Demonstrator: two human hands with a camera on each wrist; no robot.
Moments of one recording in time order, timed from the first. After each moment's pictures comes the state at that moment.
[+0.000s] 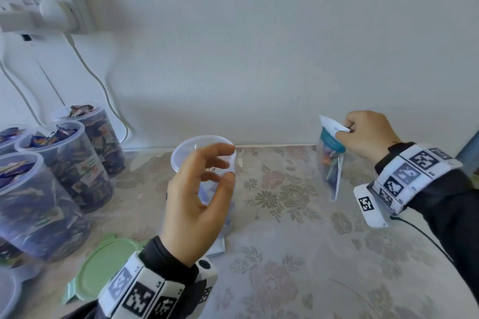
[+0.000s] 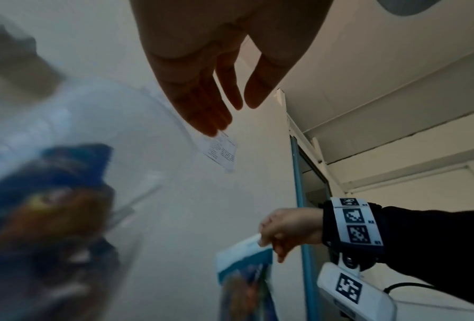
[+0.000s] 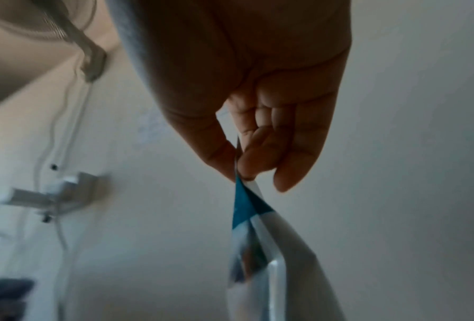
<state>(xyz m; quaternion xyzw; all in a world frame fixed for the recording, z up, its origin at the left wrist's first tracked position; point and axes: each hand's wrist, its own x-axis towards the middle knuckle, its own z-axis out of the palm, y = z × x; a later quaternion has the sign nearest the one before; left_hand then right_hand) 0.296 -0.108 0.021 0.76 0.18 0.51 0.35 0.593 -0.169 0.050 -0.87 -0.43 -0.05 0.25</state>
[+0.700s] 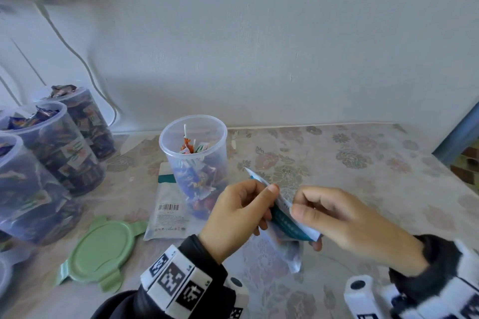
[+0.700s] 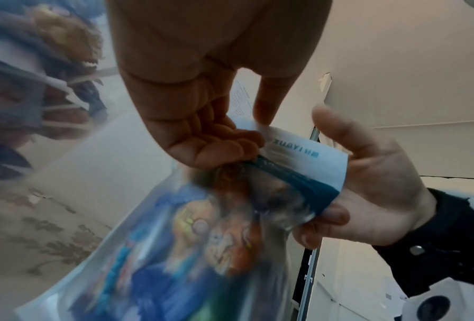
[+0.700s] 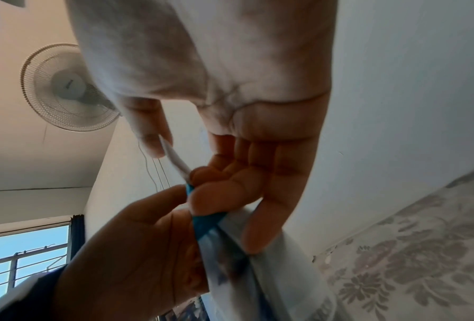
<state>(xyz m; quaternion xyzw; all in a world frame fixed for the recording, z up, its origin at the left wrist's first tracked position) 0.332 -0.138 -0.017 0.69 0.25 0.25 0.63 0.466 -0.258 0.019 -0.67 -0.54 0.35 0.37</state>
